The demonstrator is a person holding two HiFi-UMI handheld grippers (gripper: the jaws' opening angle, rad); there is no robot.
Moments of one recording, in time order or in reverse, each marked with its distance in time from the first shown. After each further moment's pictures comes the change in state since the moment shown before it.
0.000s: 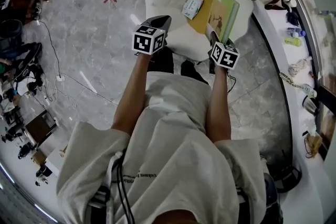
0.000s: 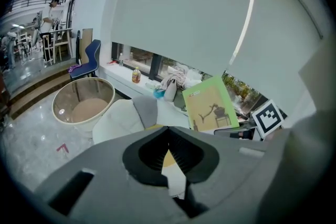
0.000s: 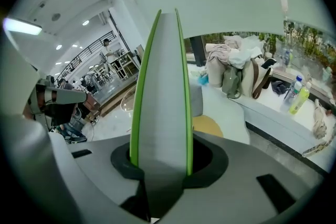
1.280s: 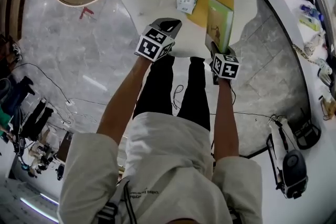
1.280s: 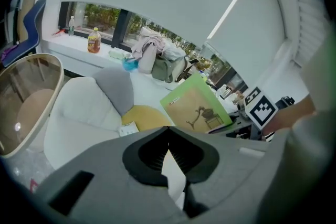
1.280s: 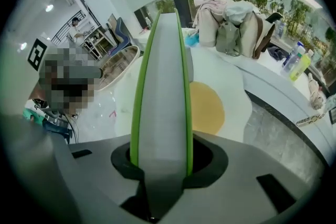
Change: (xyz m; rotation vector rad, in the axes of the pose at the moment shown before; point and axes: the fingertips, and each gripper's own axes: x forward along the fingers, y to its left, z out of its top) left arm 0.199 0.088 -0.062 0.209 0.279 -0.452; right arm 0.154 -0.009 -0.099 0.138 0.295 -0.171
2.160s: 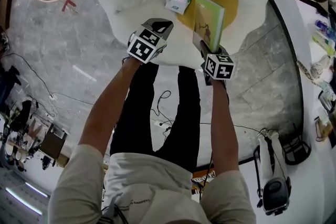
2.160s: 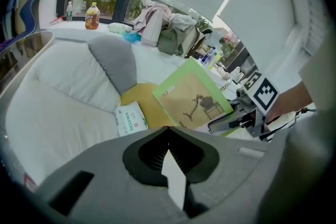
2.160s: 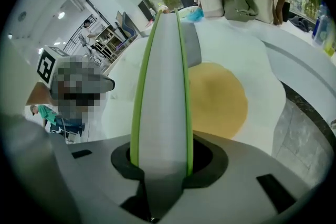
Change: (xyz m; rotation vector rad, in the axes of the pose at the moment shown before) left arm 0.142 0.043 -0.105 0.012 0.101 0.069; right arm 0.146 -0.057 -0.049 -0.041 0.016 0.188
